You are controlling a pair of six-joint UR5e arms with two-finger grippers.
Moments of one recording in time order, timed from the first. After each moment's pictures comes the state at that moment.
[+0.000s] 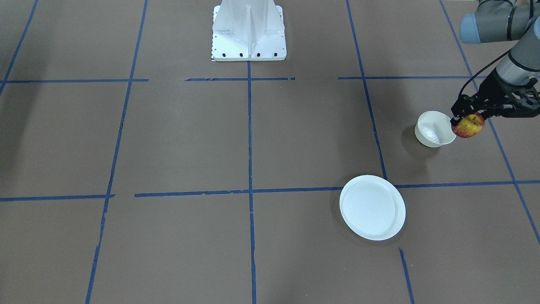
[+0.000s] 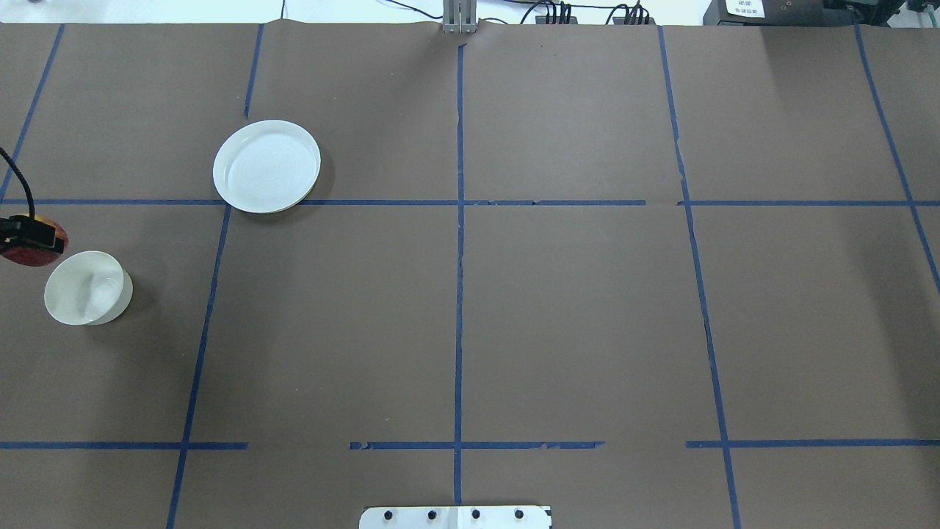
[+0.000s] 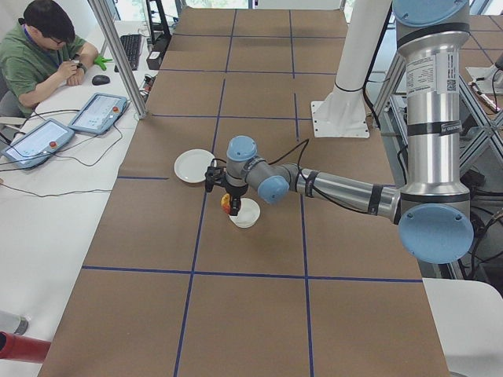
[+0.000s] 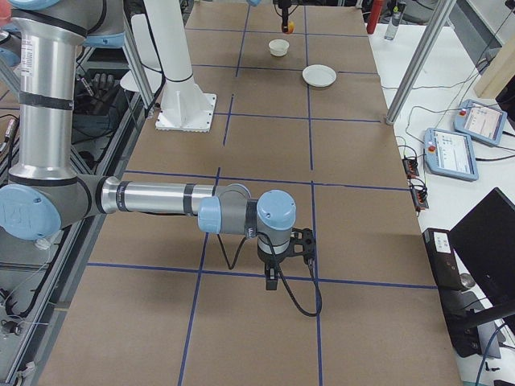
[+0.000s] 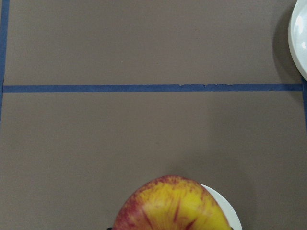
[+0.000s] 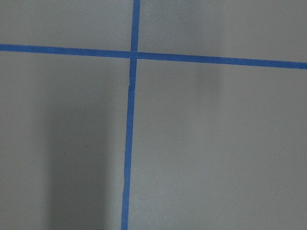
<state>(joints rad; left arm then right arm) -1.05 -1.46 -1.80 -2.10 -2.17 -0.82 1.59 -1.71 1.71 -1.58 2.29 -0.06</state>
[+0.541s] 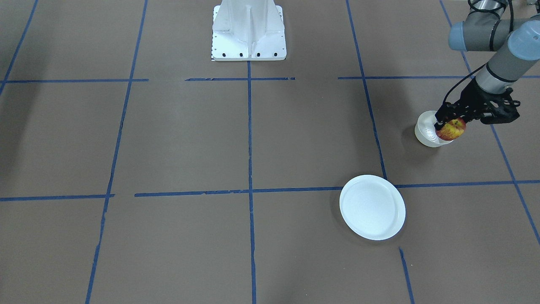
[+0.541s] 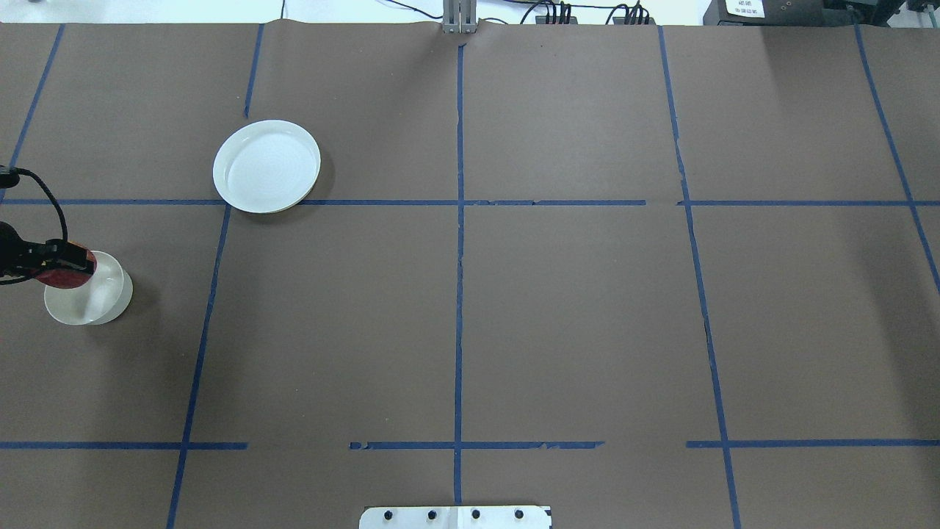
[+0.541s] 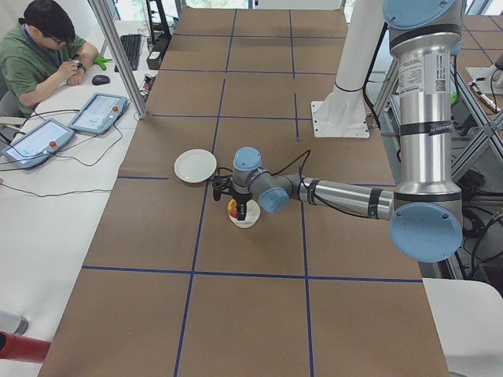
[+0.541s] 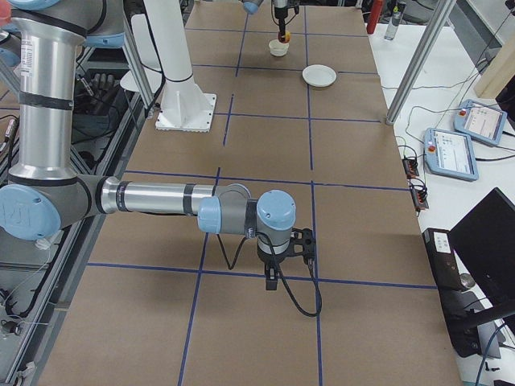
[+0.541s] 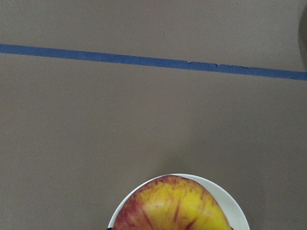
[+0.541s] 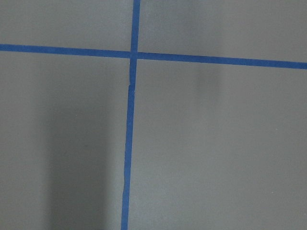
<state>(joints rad) -0.95 -1.46 -1.74 -2.20 -2.12 -0.97 1.59 -1.71 1.71 -1.58 2.29 -0.06</state>
